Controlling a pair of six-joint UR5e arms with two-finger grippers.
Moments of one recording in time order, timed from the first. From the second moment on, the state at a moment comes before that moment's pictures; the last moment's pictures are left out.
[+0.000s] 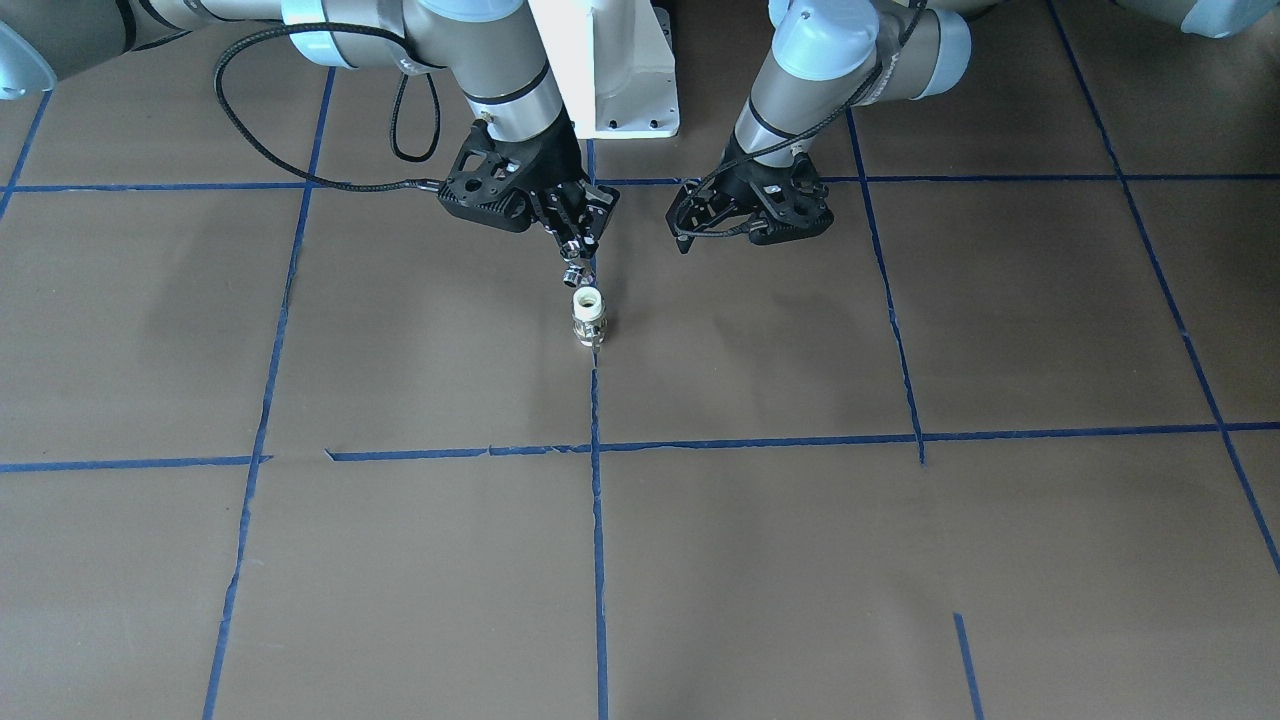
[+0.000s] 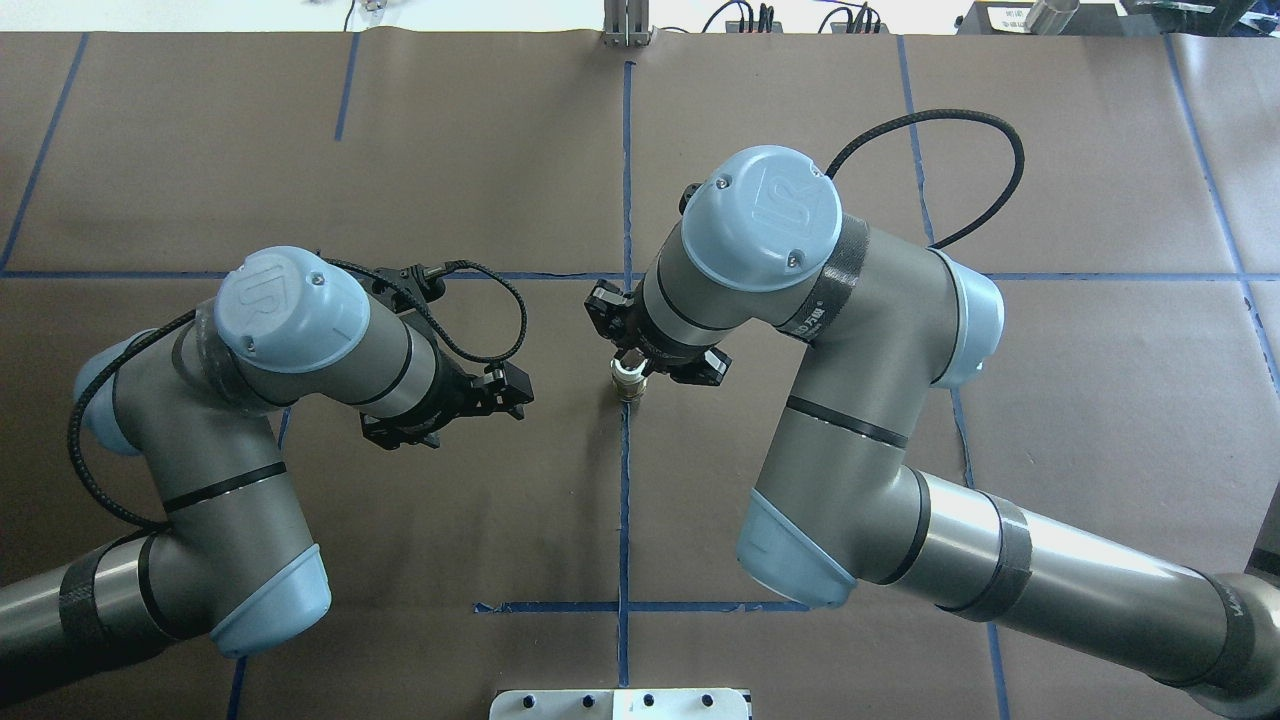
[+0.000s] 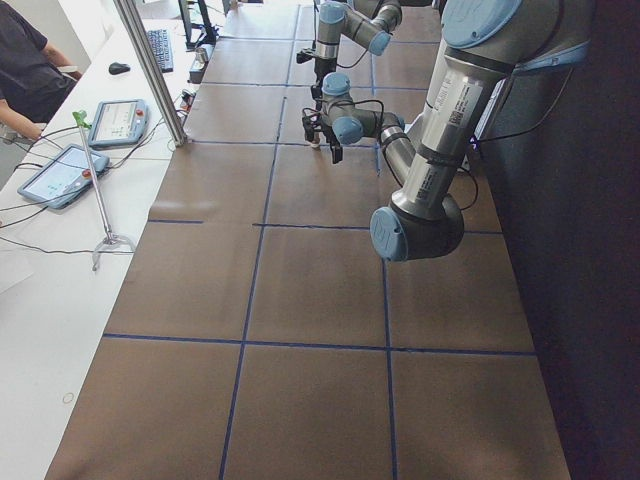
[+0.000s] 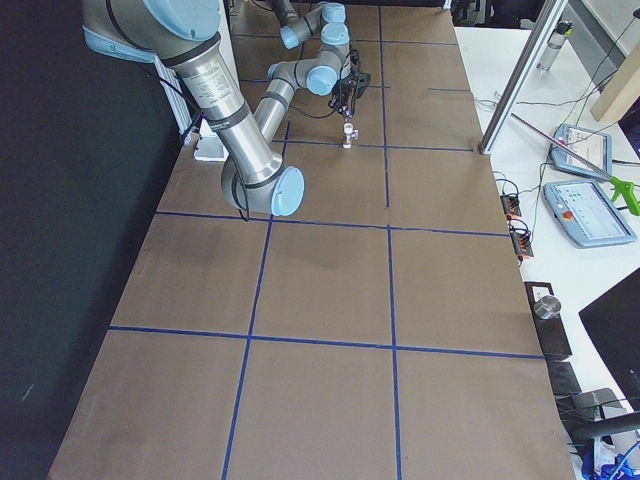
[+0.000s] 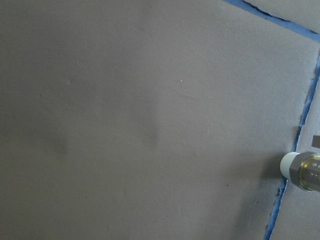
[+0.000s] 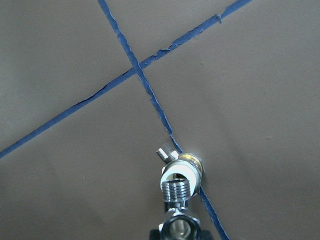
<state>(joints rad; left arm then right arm) -0.52 -2.03 -1.87 -1.74 -1.94 -1.55 0.53 -0.84 1.78 -1.55 1.89 1.77</state>
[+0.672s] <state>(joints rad) -0.50 -2.02 -1.87 -1.74 -1.92 -1.55 0.53 -0.83 1.75 -1.55 1.87 1.77</state>
